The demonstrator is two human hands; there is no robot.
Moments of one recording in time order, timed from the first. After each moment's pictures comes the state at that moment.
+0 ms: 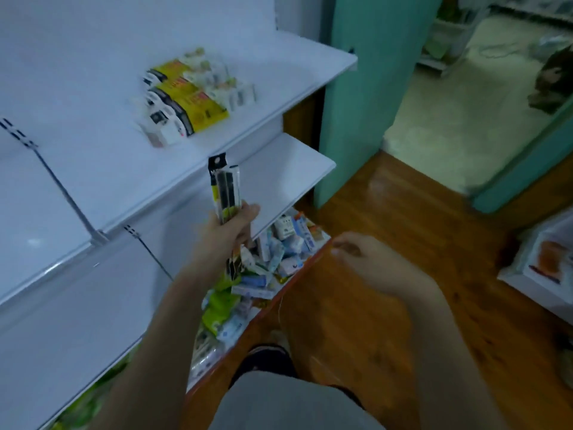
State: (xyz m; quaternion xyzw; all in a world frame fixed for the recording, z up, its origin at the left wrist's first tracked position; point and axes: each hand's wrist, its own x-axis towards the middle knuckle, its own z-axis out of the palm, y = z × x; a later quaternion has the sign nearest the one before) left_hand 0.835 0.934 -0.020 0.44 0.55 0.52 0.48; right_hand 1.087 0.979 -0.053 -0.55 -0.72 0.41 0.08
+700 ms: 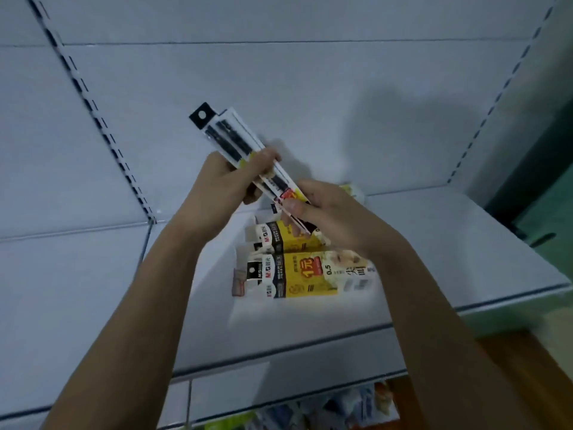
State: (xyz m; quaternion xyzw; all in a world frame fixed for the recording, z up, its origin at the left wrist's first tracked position) left_hand 0.650 1.140 0.123 0.41 0.64 0.63 0.14; right_hand 0.782 1.270 0.107 -0.09 -0.85 0.51 0.10
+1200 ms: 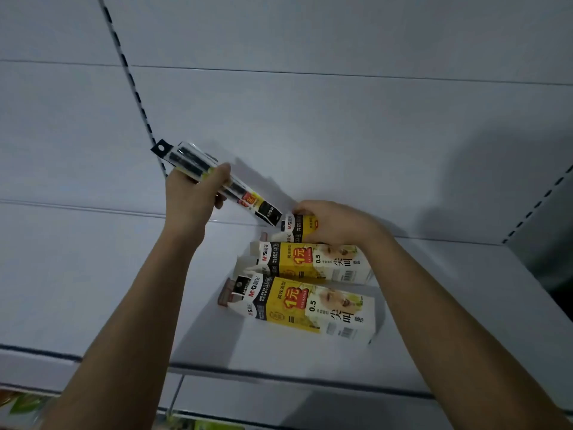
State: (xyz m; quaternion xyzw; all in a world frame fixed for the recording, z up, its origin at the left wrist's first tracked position) left_hand 0.628 1.137 0.106 0.15 0.69 0.70 -0.08; right_hand 0.709 1.360 0.088 -0.01 -0.97 0.25 -0.07
